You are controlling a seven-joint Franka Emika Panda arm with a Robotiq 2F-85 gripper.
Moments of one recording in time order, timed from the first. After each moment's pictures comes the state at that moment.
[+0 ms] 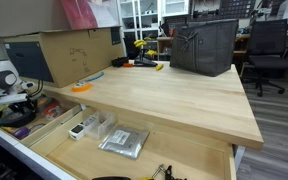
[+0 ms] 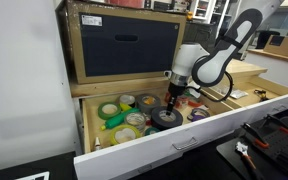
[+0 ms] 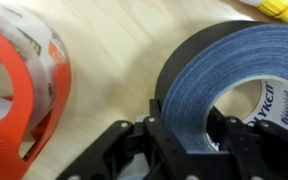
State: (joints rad) arm 0.37 0.60 0.19 -2.20 -0.22 2.86 -0.05
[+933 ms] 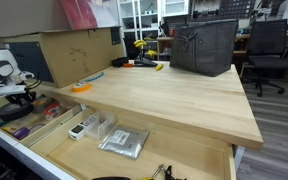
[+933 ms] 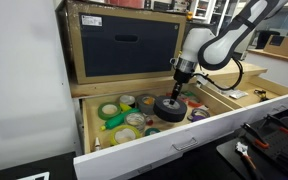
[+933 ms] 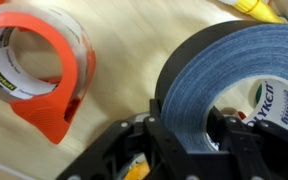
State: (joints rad) arm 0.18 0.45 0.35 -2.29 -0.11 2.83 -0.18
